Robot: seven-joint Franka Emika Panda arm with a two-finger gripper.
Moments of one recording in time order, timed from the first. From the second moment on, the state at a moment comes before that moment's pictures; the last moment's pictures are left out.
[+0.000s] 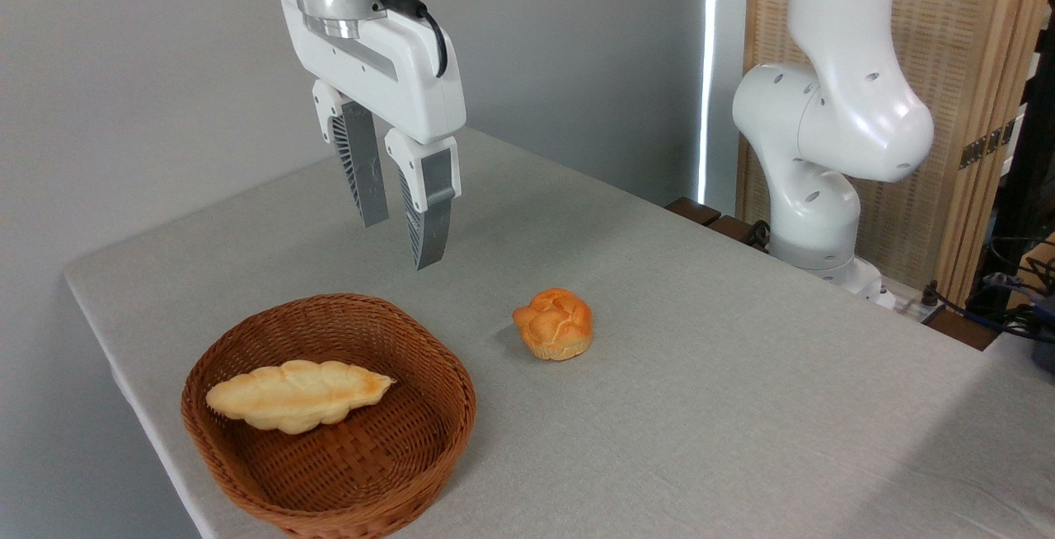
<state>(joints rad) -0.02 0.01 -0.02 -1.59 -0.09 1.66 0.75</state>
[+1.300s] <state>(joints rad) -0.06 0.02 -0.04 -1.63 -0.09 1.77 0.75</state>
